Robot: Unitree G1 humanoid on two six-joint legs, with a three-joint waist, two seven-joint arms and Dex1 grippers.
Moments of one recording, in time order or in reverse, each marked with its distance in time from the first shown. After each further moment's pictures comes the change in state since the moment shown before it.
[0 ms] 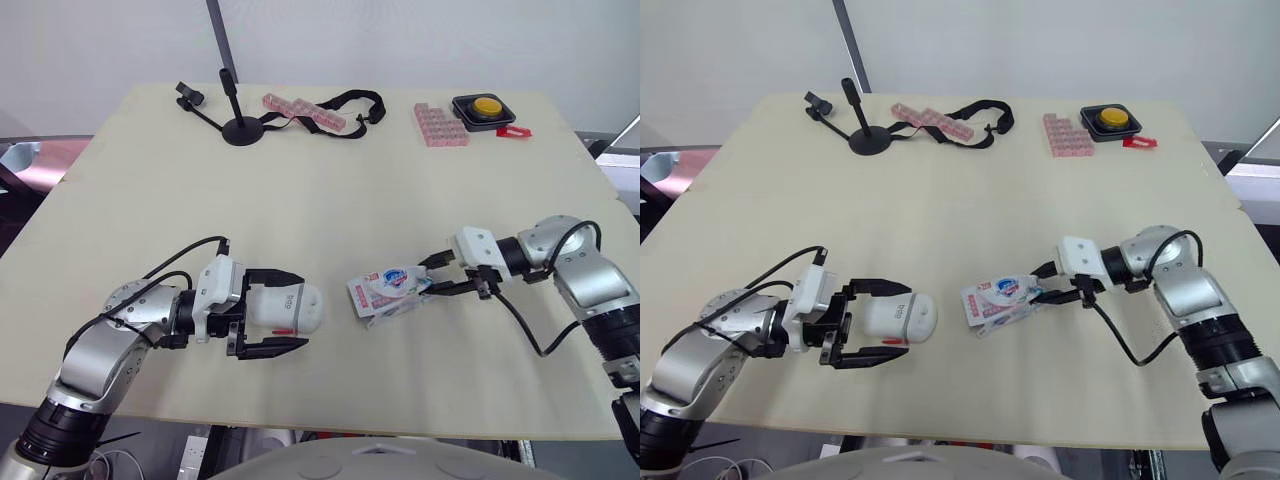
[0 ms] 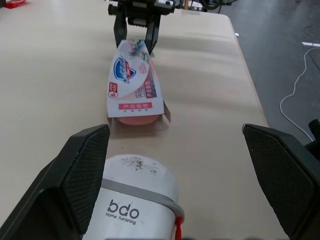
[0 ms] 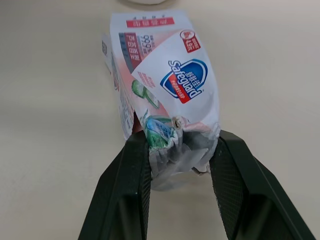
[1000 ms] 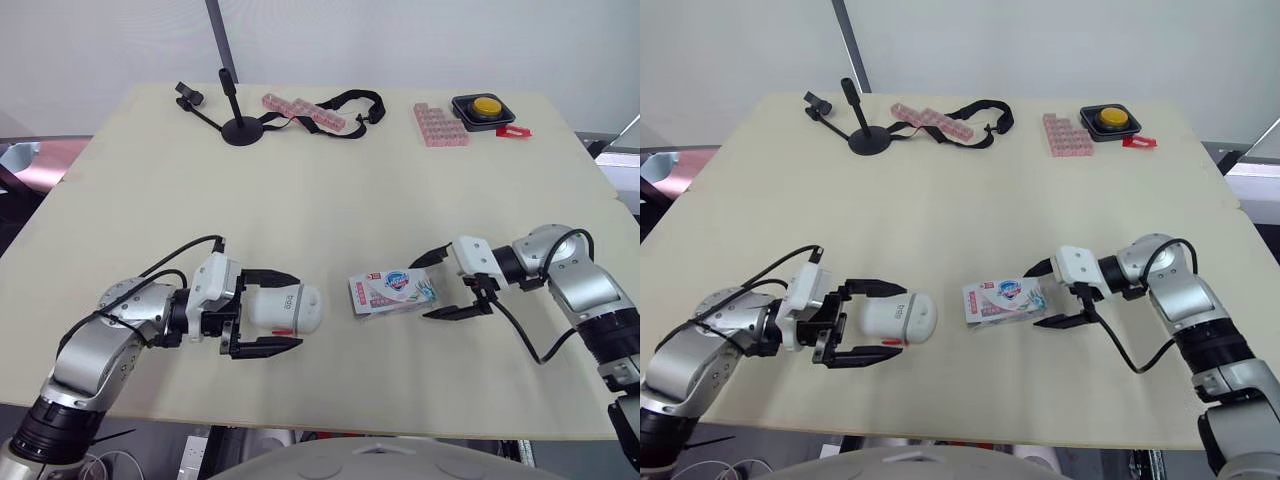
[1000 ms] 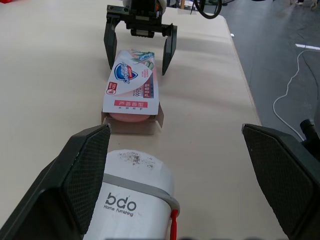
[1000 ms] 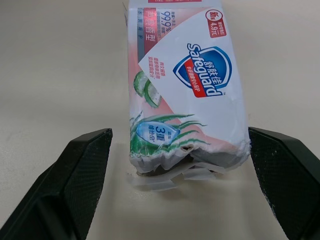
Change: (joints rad) left arm 0.000 0.018 0.019 -0.007 -0.027 0.027 -0.024; right arm 0.000 0.048 0.064 0.107 -0.035 -0.093 0.044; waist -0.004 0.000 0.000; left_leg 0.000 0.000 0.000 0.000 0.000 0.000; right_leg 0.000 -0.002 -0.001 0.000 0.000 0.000
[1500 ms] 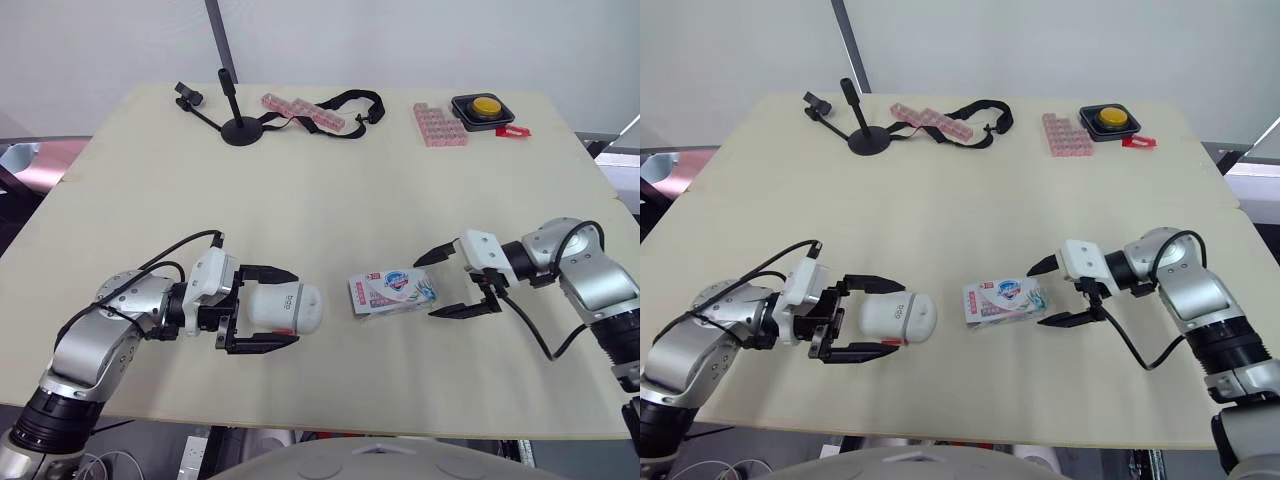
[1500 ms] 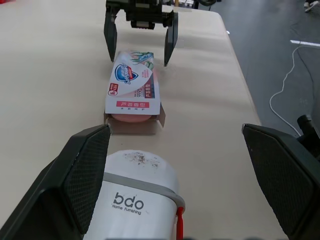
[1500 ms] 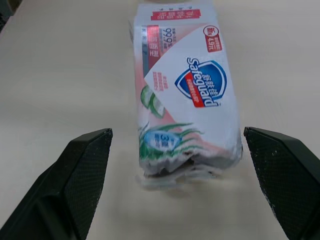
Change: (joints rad) left arm -0.036 0.000 0.001 0.037 0.000 0.000 -0.039; right arm 0.013 -0.036 -0.011 -0.090 0.037 0.100 -0.008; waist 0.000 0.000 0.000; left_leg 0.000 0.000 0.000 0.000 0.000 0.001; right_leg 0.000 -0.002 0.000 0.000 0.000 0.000
